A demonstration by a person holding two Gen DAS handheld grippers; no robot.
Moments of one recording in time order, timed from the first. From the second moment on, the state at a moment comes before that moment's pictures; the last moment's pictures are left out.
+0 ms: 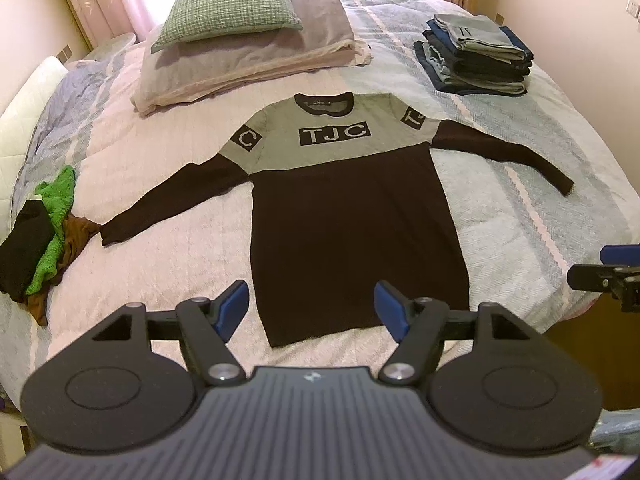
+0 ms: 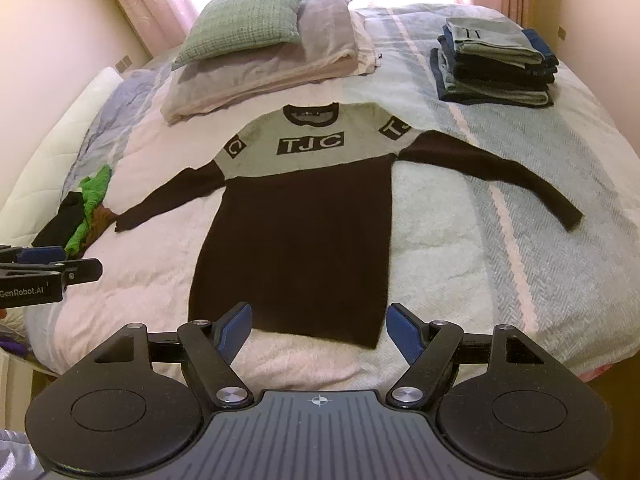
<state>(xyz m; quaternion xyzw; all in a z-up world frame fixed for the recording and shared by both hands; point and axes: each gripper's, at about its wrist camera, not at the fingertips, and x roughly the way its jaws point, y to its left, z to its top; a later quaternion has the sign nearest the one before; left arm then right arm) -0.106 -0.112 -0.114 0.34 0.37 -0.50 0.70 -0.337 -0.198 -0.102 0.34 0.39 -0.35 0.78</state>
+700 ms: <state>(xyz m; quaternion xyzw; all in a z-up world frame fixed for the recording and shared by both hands) -0.104 -0.091 -0.127 0.31 0.41 -0.46 0.73 -0.347 -0.210 -0.116 0.34 0.40 -0.33 0.78</state>
